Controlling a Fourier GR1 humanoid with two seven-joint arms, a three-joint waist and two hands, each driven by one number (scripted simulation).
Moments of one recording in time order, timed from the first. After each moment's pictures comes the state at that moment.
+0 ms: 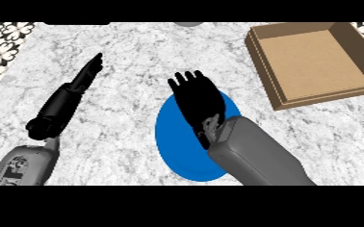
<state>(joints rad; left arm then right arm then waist) -0.22 0.36 -0.10 -1.52 -0.02 -0.11 -0.09 -0.71 -0.08 0.60 -1.46 0.84 0.67 0.63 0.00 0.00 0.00</state>
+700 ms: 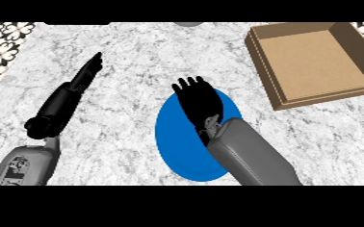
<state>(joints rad) -0.21 0.31 -0.05 -1.54 -0.07 -0.16 -0.07 -0.64 -0.03 0.56 -1.32 1.00 0.60 0.47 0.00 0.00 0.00</state>
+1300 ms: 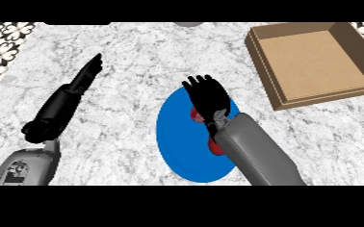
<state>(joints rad) -0.19 0.28 -0.02 -1.58 -0.10 -0.19 -0.06 -0.63 -0.03 0.49 -1.19 1.09 0.54 0.36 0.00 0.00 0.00</state>
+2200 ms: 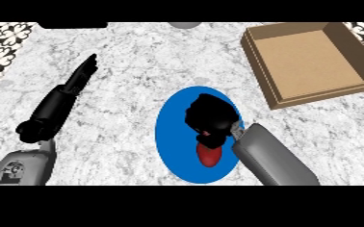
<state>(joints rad) -0.19 0.27 0.02 -1.57 -0.11 -0.22 -0.06 -0.55 -0.17 0.61 -1.24 1.12 0.26 -0.26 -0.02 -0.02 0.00</state>
